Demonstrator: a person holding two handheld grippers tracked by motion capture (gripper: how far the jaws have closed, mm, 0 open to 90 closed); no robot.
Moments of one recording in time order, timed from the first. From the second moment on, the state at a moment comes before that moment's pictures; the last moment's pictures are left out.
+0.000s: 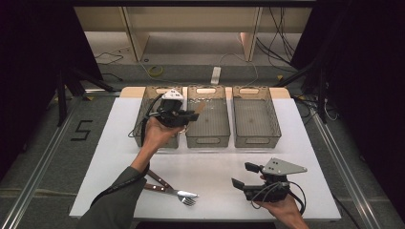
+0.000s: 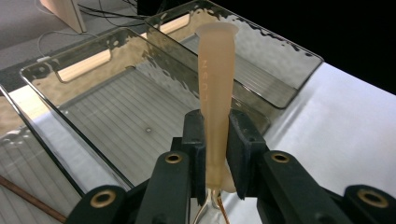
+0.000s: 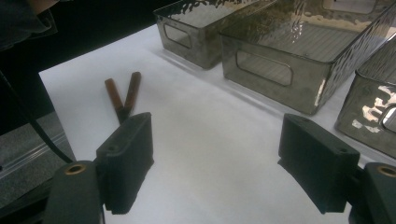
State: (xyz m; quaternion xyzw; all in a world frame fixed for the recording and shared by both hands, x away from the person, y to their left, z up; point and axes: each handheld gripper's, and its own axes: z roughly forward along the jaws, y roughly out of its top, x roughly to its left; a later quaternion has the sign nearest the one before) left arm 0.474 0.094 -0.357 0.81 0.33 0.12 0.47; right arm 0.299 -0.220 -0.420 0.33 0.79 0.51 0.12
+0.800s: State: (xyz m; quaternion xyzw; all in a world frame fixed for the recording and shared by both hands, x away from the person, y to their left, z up) left arm 0.513 0.073 -0.363 0.79 0.38 0.13 0.47; right arm 0.299 -0.219 -0.421 0.33 0.79 0.50 0.12
